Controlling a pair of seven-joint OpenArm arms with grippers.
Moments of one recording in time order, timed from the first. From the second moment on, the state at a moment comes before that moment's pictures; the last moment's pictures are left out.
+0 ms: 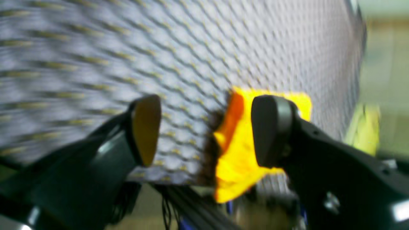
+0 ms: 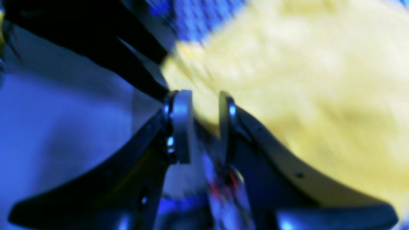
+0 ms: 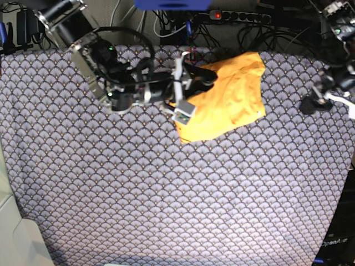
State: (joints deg) left arm 11.7 -14.8 -44.8 101.5 -61.4 -6.6 79.4; right arm 5.2 14.4 -32.2 89.3 50.6 39.5 -51.6
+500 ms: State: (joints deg) left arm 12.4 -9.4 -27.8 98.3 -55.9 -6.6 72.7; right arm 2.2 21.2 -22.7 103.1 50.9 39.5 -52.2
